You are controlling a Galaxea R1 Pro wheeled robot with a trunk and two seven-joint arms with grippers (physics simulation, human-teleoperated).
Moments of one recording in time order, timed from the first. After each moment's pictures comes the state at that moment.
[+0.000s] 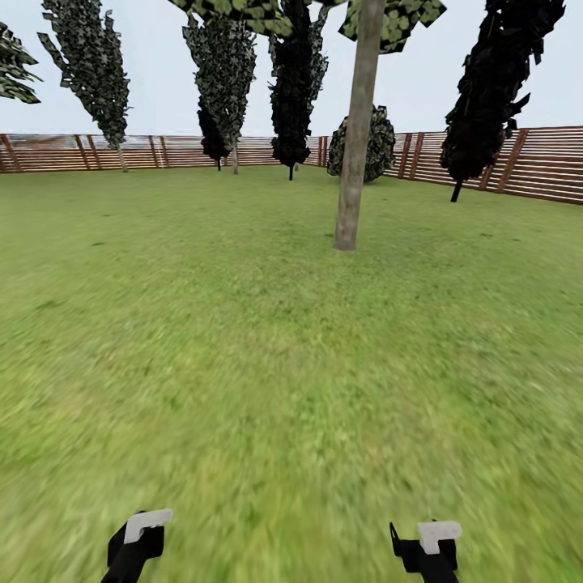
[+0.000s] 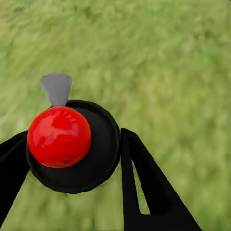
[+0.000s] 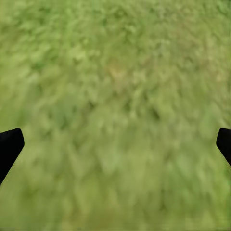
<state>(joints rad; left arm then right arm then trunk) -0.35 0.09 0.11 -0.36 0.01 -0.38 0.07 -0.23 -0.06 0.00 -0.53 0.08 -0.36 -0.06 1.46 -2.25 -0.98</state>
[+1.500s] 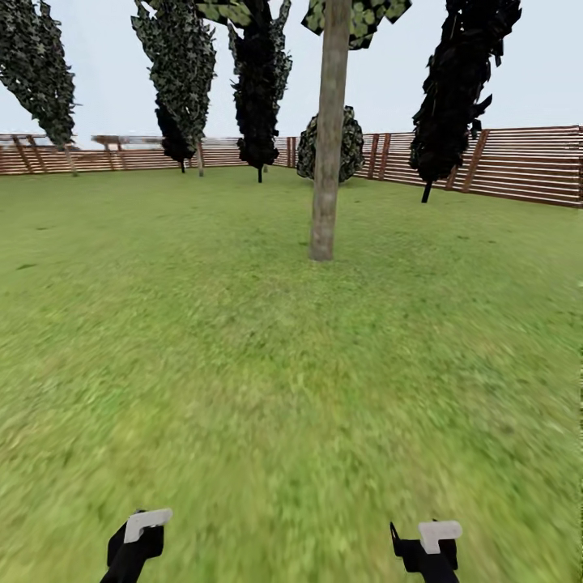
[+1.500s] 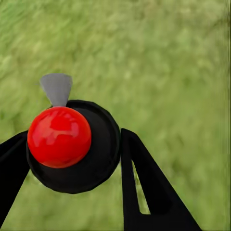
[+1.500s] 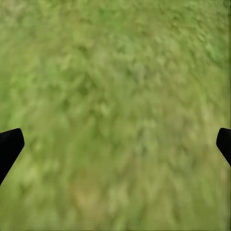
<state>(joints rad) -0.35 0.09 0.11 -0.36 0.01 -0.38 0.07 -0.23 -0.06 0.00 -0.53 0.08 -0.36 -0.06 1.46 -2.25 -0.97</state>
